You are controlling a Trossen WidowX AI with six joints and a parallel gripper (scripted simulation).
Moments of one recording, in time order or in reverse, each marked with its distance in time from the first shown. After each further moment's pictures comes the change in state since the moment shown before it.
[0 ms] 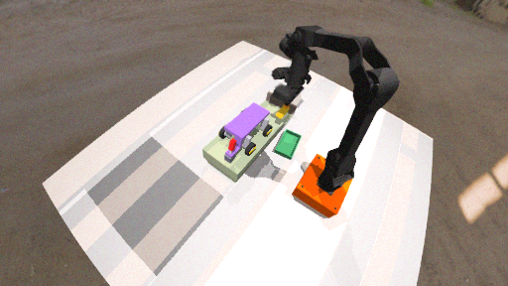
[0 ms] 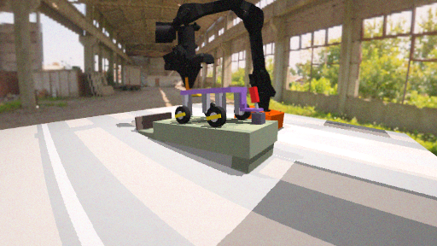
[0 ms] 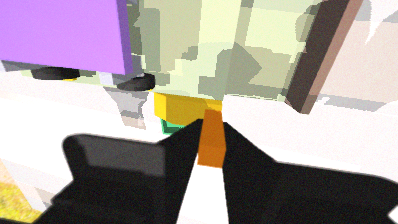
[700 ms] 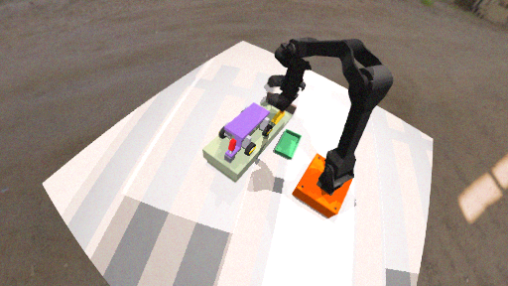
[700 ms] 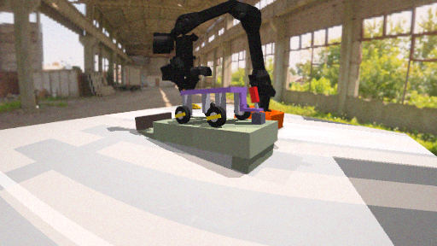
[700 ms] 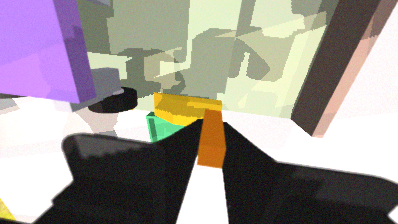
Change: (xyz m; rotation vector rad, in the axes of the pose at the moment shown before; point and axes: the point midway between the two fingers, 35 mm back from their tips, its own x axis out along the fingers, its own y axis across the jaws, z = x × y) arm 0.038 -0.003 0.011 -0.002 -0.012 -0.007
